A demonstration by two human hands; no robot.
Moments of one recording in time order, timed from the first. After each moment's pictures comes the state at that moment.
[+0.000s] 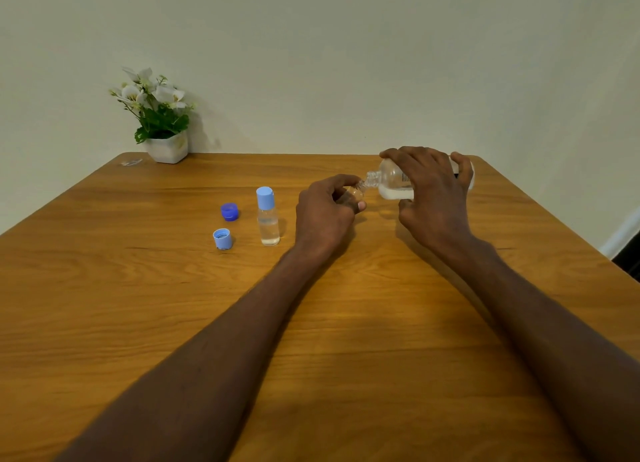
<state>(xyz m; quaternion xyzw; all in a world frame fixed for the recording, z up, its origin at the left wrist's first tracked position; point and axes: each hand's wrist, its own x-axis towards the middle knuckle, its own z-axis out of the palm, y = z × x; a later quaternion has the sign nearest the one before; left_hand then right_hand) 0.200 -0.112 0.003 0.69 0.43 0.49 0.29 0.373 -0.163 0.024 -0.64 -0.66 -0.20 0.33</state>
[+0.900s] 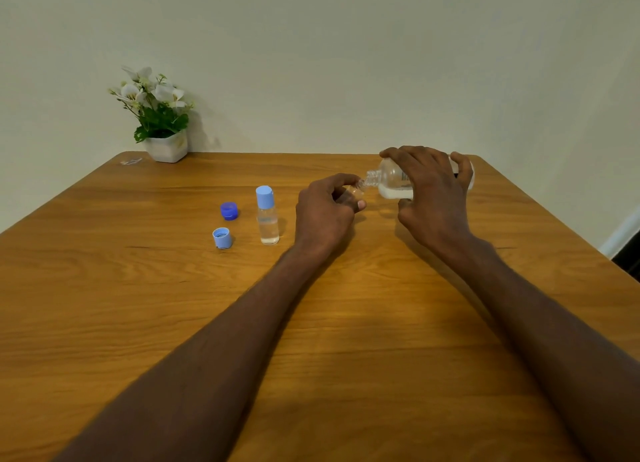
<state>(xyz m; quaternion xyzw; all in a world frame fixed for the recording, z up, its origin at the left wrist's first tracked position) 0.198 -0.115 0.005 0.70 0.43 0.49 0.29 0.371 -0.165 0.026 -0.64 -0.66 -0.20 0.33</state>
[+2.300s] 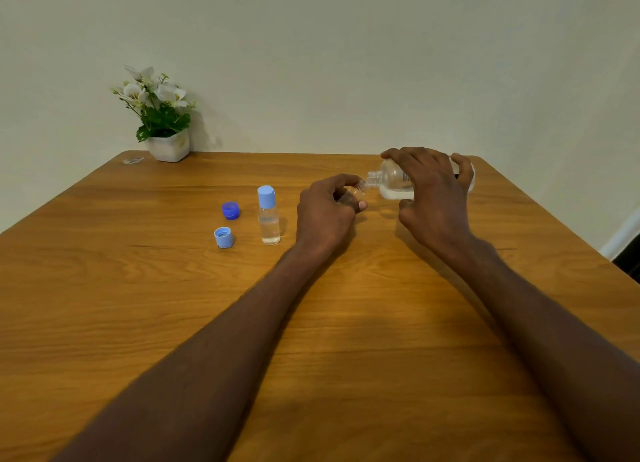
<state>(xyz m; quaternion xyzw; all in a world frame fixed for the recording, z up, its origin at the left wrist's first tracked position) 0.197 -0.116 0.006 0.70 0.43 0.49 0.29 0.369 -0.166 0.027 -0.65 -0.66 -0.20 0.32</state>
